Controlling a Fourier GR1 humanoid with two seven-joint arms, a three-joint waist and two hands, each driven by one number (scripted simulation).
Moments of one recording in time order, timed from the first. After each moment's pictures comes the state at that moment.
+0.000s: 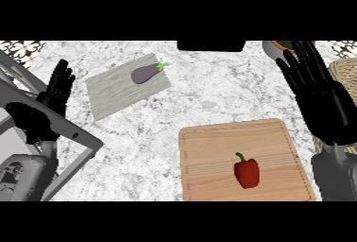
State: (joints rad) left arm -0.27 0.37 -0.07 -1.45 0.15 0.26 0.04; right arm -0.30 -0.22 -0.05 -1.71 -0.43 0.11 0.12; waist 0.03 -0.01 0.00
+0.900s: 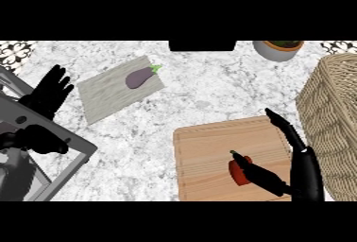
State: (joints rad) left arm -0.21 0.41 0.03 -1.59 0.37 0.04 0.31; right arm 0.12 -0.14 0.26 -1.89 0.49 -0.39 0.16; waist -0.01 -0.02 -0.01
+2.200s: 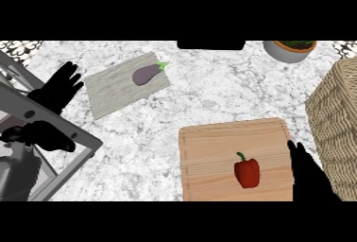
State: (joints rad) left arm -0.25 0.36 0.05 -1.59 0.34 -0.08 0.37; right arm 0.22 -0.11 0.48 -2.25 1.15 0.24 1.06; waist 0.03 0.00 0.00
